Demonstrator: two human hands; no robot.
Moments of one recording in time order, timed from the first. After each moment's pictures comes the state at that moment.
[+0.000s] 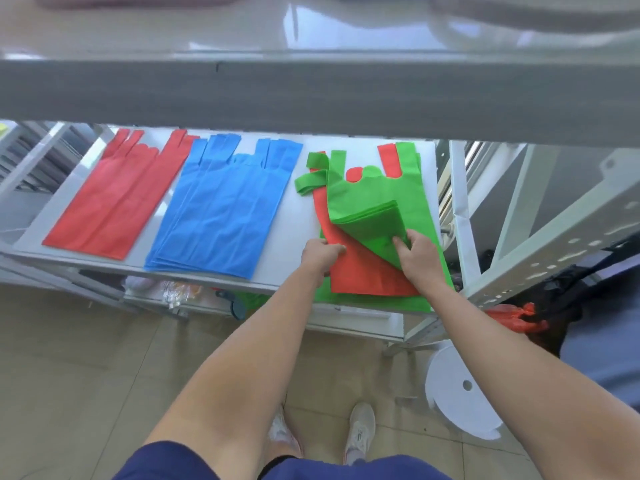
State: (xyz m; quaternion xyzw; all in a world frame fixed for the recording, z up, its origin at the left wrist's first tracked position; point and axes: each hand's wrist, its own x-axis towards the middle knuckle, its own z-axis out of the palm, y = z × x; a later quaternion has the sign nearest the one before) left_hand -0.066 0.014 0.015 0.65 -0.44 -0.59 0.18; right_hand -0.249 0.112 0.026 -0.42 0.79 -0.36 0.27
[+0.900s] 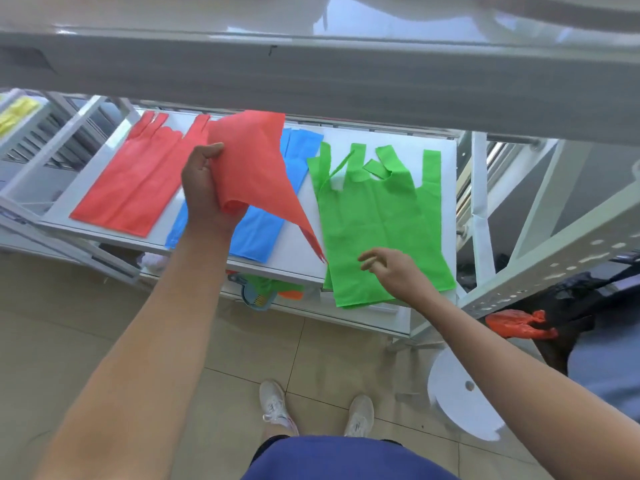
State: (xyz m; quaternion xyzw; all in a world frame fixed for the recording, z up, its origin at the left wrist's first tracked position) left_hand 0.079 -0.020 0.188 0.32 -0.24 -0.72 0.57; right_hand -0.190 0.128 0.047 -0.54 0.69 -0.24 0.43
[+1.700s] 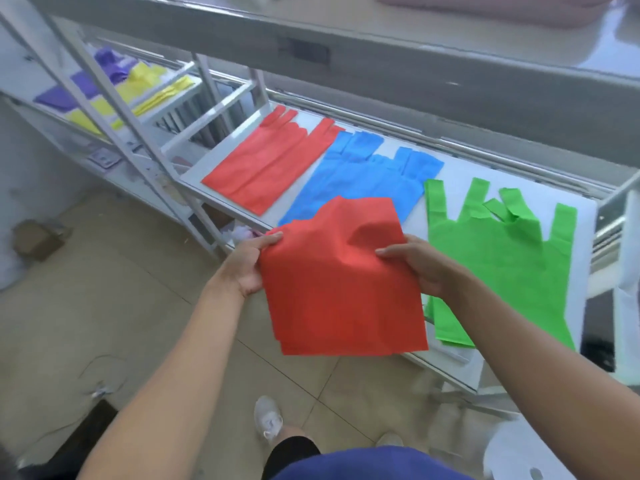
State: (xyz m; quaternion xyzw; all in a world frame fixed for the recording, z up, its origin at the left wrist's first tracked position) left_hand 0.293 0.045 0.109 0.51 -0.19 -0.72 0.43; right_hand -0.023 0.037 0.116 -0.33 0.46 -0.30 0.77
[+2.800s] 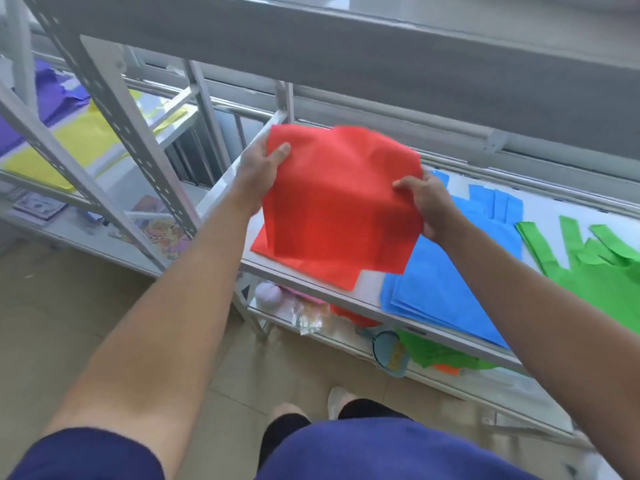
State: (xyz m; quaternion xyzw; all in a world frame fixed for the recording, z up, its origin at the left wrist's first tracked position) left_hand 0.541 -0.316 0.142 0.51 -0.55 -0.49 0.46; right_hand 0.256 -0.228 0.147 -0.35 0.58 -0.51 0.52
